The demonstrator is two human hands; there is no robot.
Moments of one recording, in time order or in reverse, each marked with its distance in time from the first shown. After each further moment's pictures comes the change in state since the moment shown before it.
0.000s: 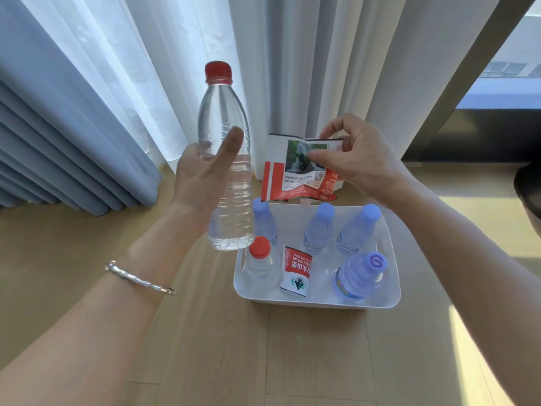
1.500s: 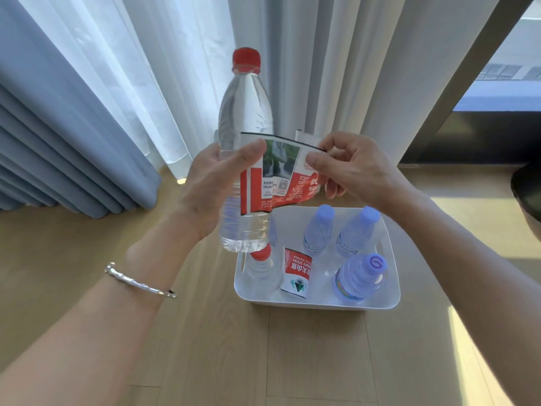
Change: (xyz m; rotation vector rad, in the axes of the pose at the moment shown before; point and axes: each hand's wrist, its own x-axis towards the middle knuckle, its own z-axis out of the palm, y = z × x) left_hand -0.013 0.015 0.004 -0.135 -0.303 -0.007; right_hand -0.010 -0.004 0.002 -0.023 -0.083 -0.037
